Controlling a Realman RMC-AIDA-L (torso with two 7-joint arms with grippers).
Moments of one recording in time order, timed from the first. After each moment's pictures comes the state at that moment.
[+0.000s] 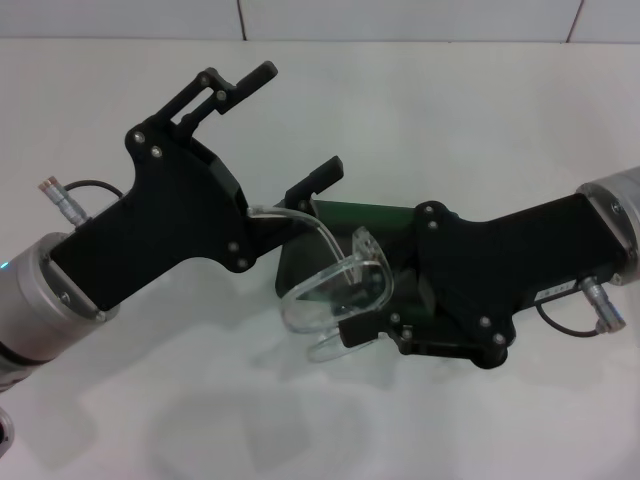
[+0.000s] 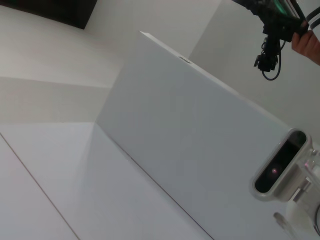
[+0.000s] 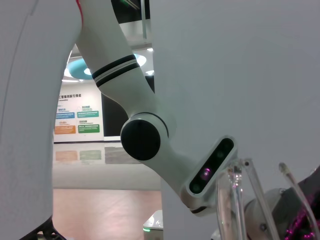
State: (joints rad) left arm -0.44 -2.10 1.33 0.26 0.88 1.91 0.14; right arm 0.64 2.02 -1.34 -0.72 -1.41 -1.86 1.24
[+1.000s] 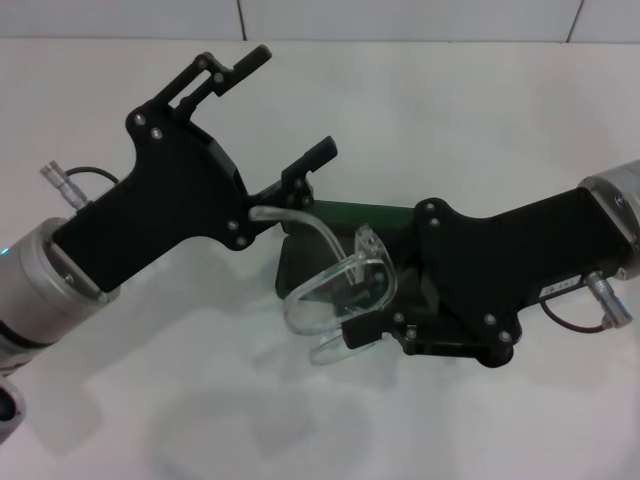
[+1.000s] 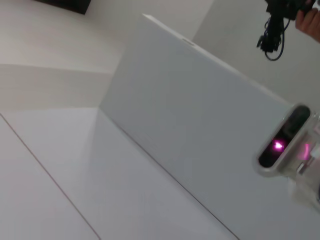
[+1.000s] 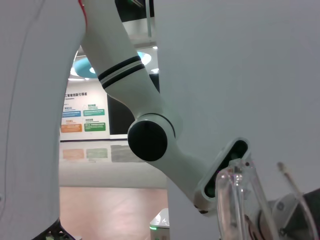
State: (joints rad) left arm -0.45 -2.10 1.32 0.26 0.86 1.87 0.14; right arm 0.65 2.02 -1.34 -0.74 -1.41 -1.87 1.26
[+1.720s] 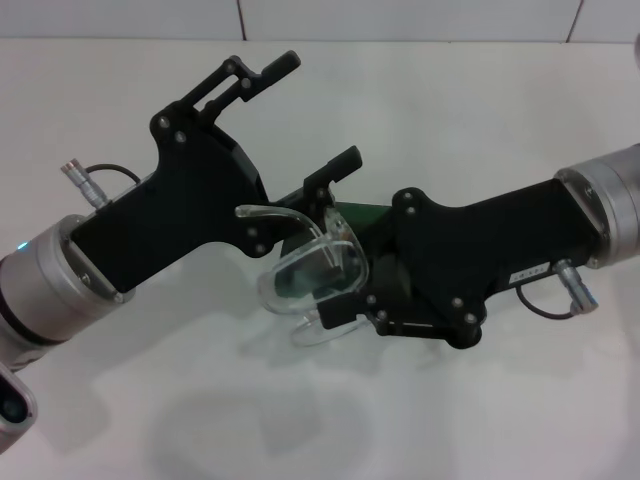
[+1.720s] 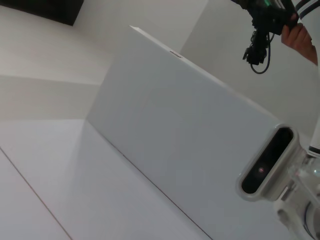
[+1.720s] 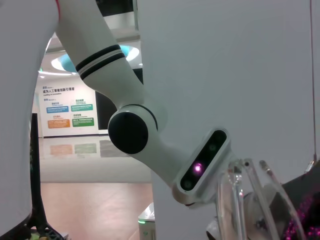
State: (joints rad) left arm -0.47 -2.10 1.36 0.26 0.86 1.87 0.15; right arm 0.68 2.02 -1.35 -0.70 -1.41 -1.81 1.26
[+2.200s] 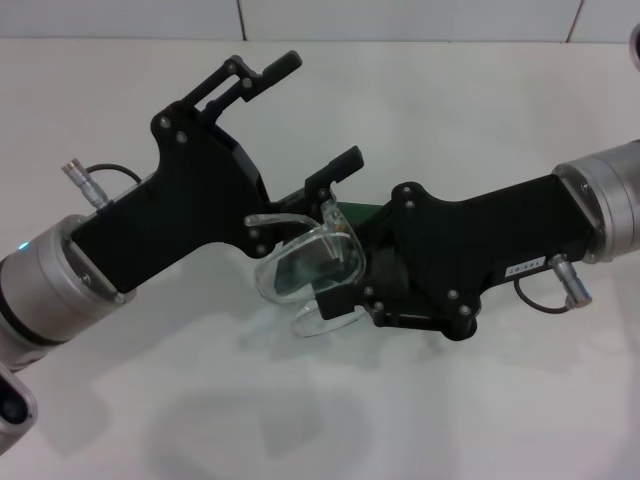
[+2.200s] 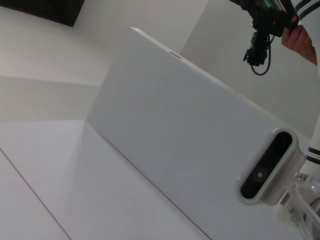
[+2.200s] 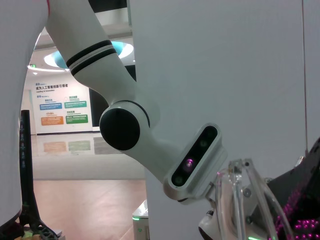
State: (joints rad) left arm -0.47 -2.10 1.36 0.26 0.86 1.87 0.15; right arm 0.68 2.02 -1.35 -0.70 -1.42 -1.79 1.26
